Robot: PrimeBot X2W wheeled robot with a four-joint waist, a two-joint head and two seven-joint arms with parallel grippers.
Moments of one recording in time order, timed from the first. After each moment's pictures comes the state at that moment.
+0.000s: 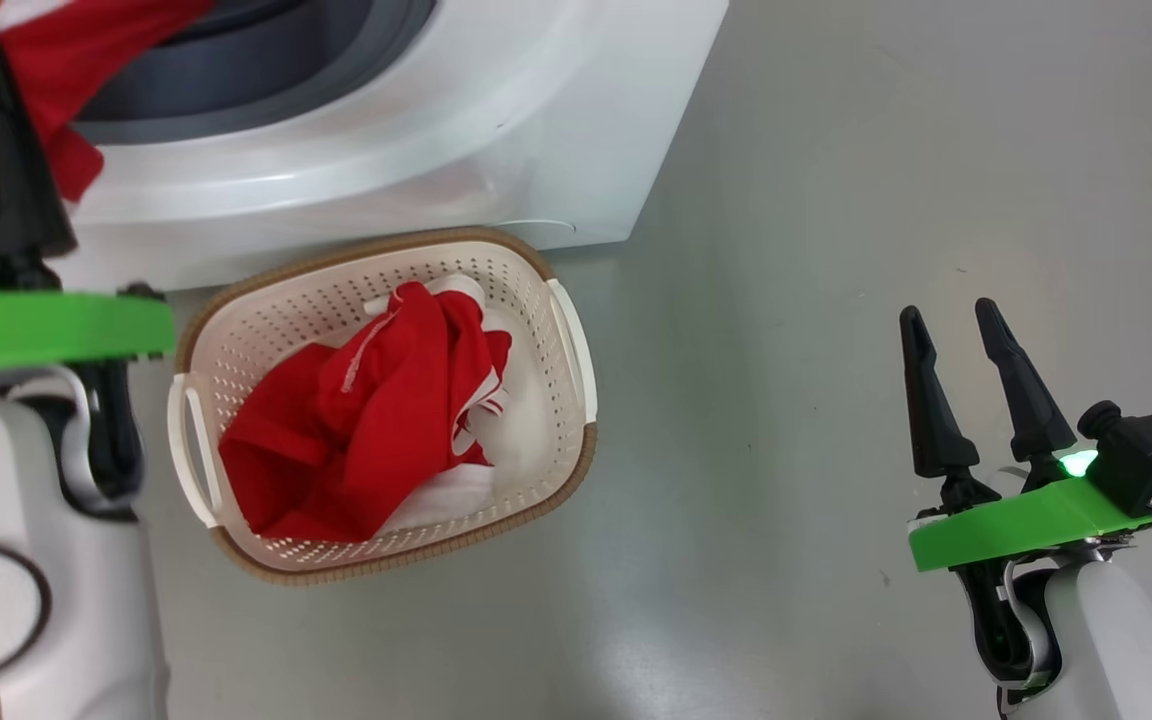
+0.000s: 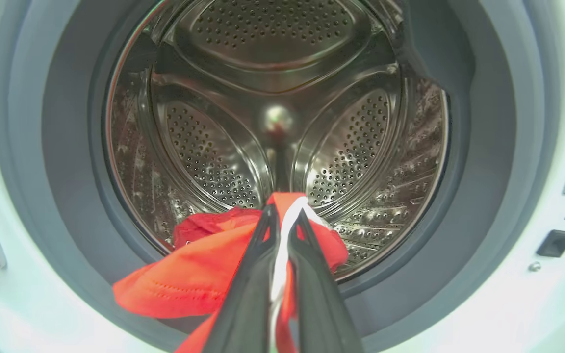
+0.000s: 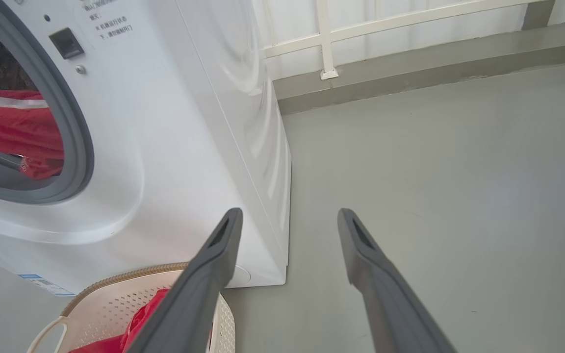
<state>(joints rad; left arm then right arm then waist) -0.72 0.02 0.23 0.33 -0.19 -0.11 -0.25 -0.24 -0.04 0.01 0.21 0.40 0.12 -0.26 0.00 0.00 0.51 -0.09</state>
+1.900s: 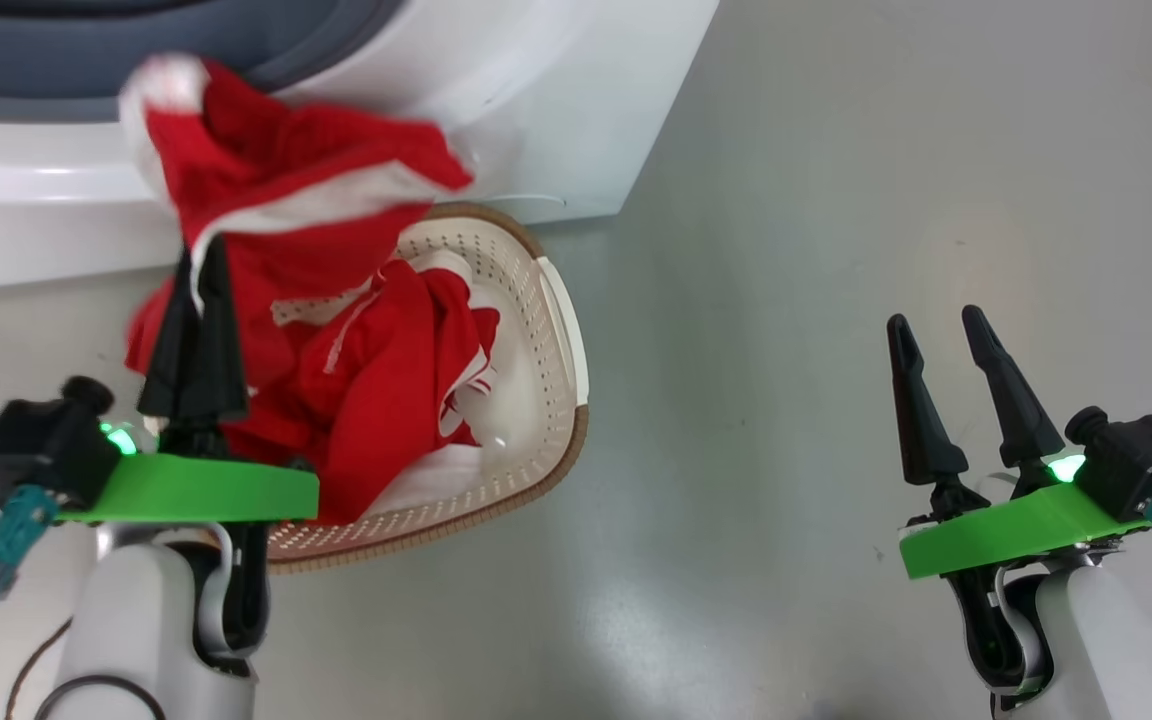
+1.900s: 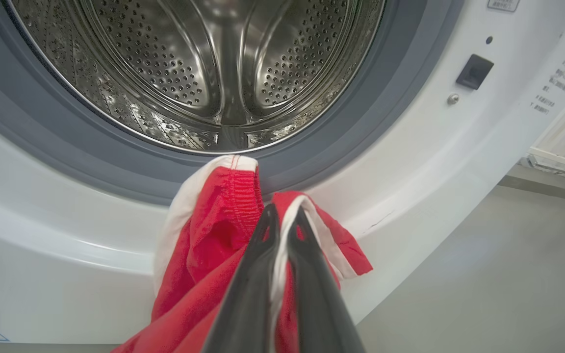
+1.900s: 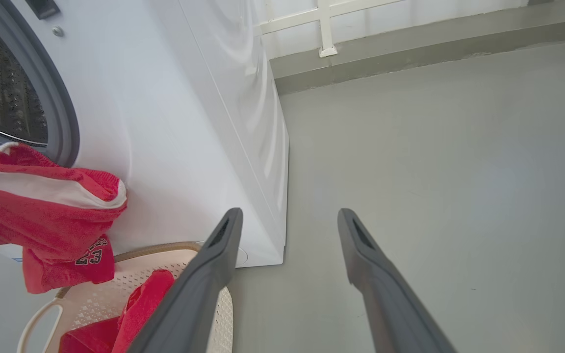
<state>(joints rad) -0.45 0.02 0.03 0.22 -0.30 -0.08 -0.26 -0.24 -0.04 0.03 0.21 0.41 0.12 -0.26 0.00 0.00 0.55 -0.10</state>
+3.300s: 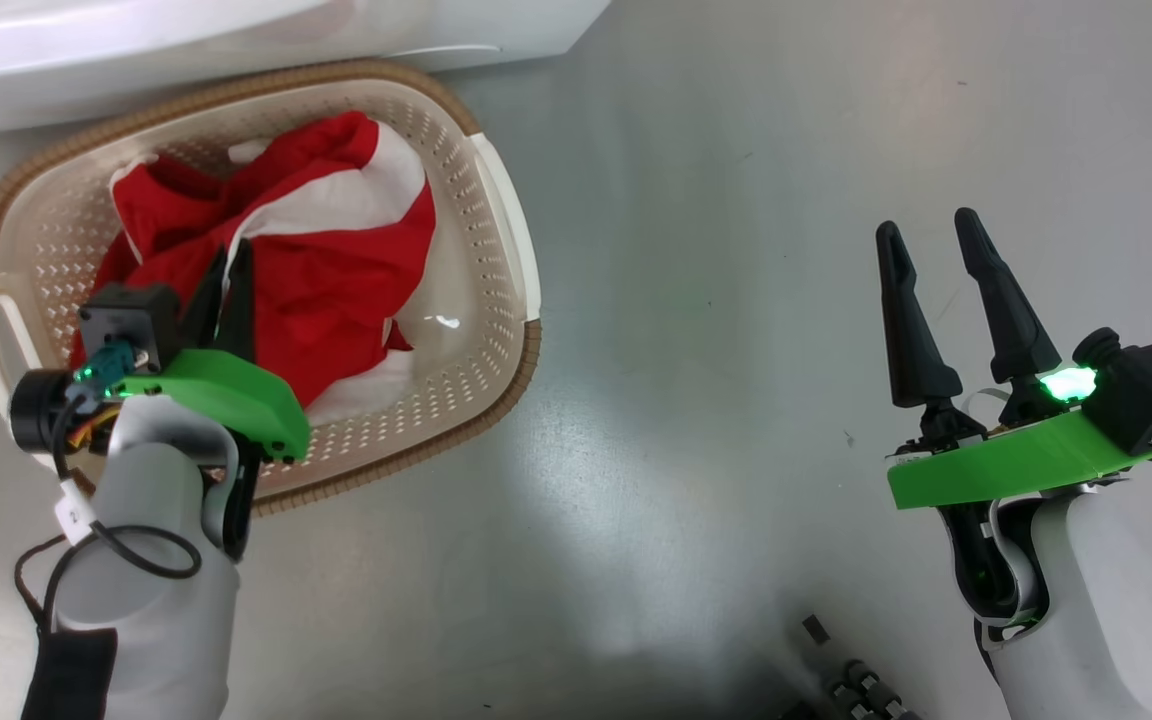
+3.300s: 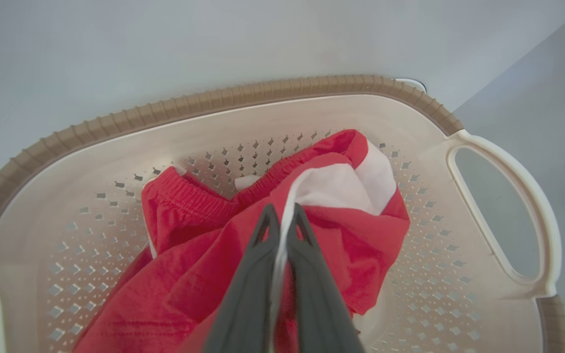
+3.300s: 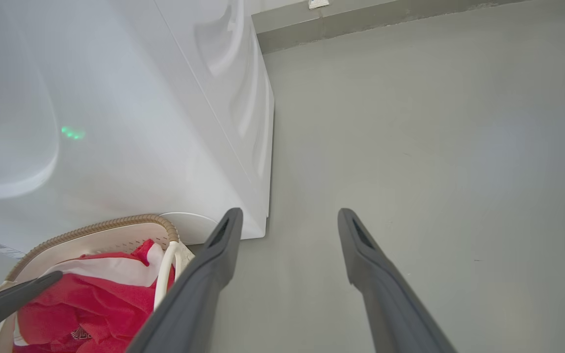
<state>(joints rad) -0.78 0.05 0.03 0.89 -0.09 -0.13 -0.26 -0.35 -0.04 0.06 0.17 0.43 0.12 -0.26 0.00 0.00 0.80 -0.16</state>
